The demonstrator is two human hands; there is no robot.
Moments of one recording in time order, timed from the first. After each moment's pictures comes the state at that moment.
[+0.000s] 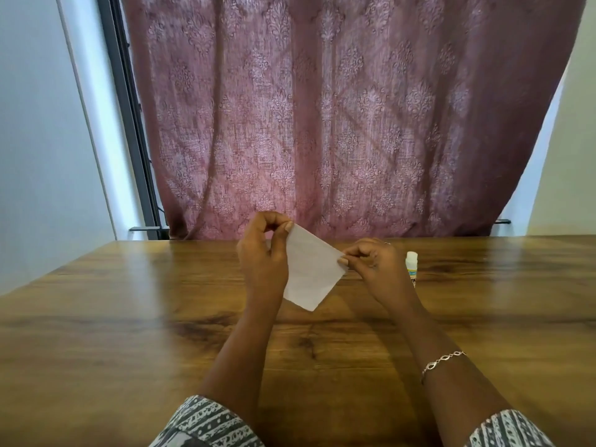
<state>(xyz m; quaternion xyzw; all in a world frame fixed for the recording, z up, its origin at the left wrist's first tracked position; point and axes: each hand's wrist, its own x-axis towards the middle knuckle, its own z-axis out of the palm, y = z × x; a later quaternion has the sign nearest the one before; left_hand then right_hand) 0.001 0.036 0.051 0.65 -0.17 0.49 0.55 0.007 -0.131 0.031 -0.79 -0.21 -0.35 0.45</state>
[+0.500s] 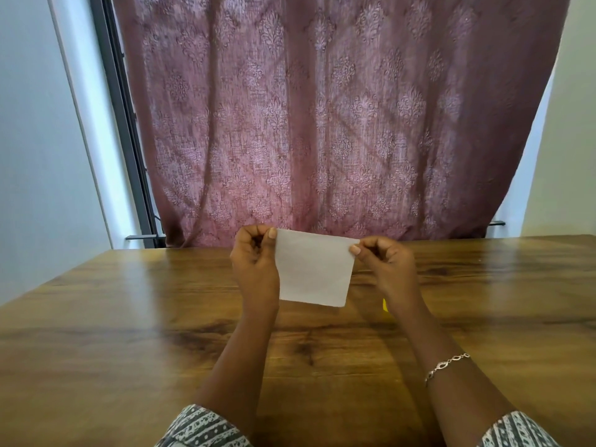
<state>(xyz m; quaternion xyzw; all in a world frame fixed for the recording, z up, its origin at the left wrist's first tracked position) 0.007 0.034 0.045 0.57 -0.13 0.40 0.71 0.009 -0.137 0.030 -0.67 -0.16 -0.34 0.65</state>
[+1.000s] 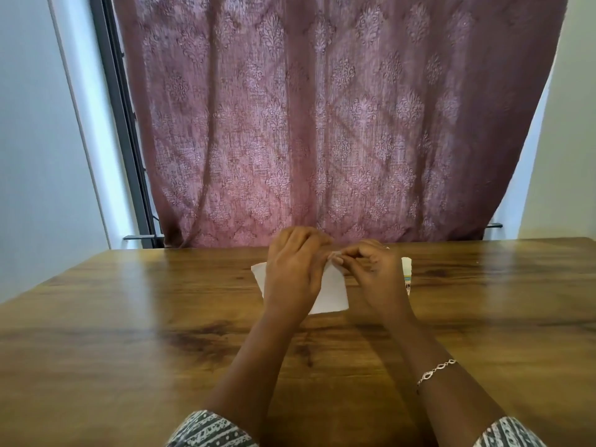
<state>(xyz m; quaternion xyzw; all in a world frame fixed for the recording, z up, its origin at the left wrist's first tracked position) 0.000 0.014 0.040 0.77 -0.28 0.51 0.27 -0.002 -0.122 0.033 -0.74 -0.22 -0.41 0.48</state>
